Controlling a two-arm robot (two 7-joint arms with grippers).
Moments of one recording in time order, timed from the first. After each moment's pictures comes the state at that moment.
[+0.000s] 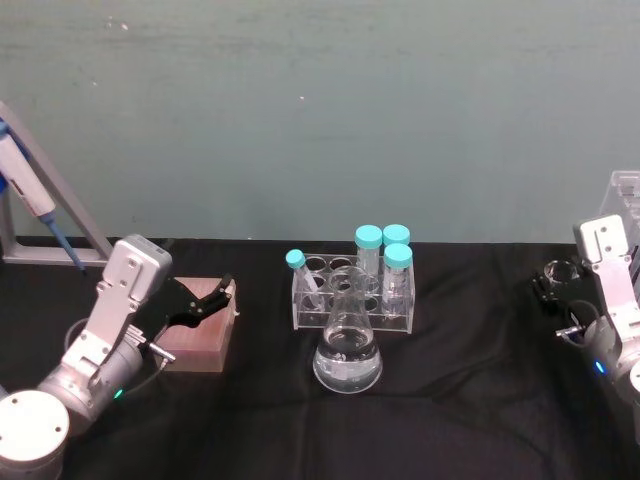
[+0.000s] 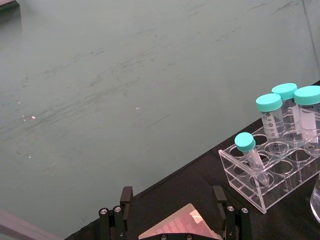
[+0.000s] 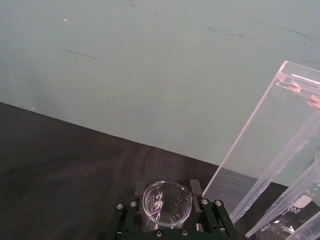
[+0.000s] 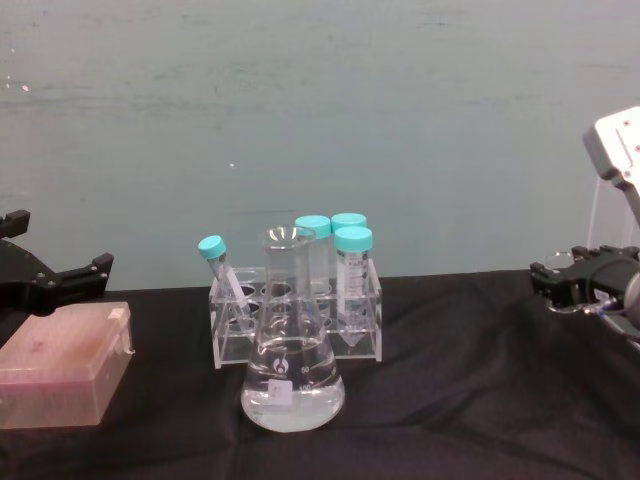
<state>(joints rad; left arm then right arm) -0.20 0.60 0.45 -1.41 -0.25 -0.12 0.03 0.56 0.11 -0.14 -0.77 -0.13 -0.10 0.07</state>
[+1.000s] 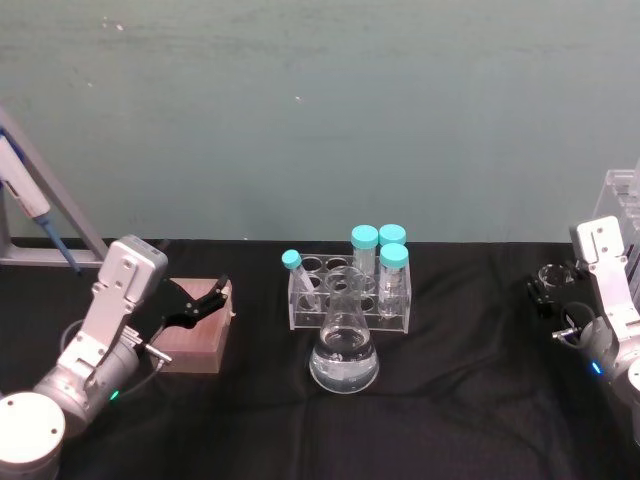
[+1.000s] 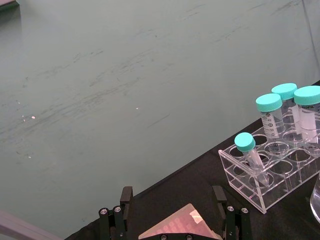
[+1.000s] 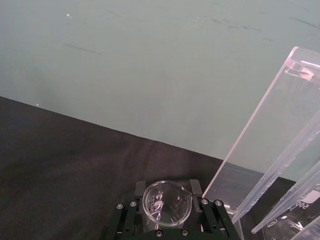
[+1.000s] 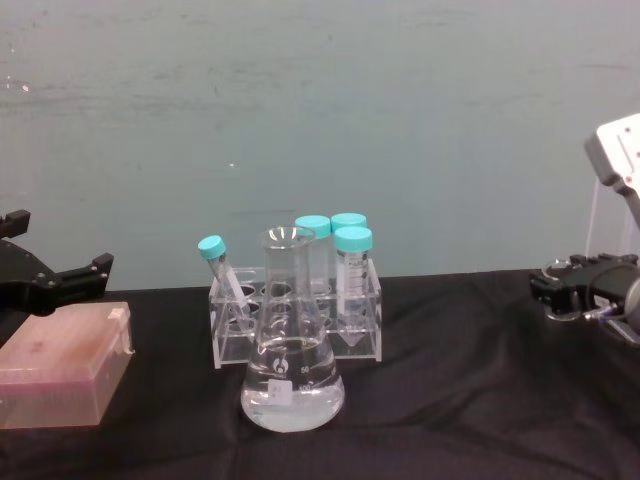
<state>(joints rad) -0.20 0.60 0.45 -1.41 -0.25 -0.12 0.03 0.58 0.11 -0.13 -0.73 -0.12 -0.10 0.10</state>
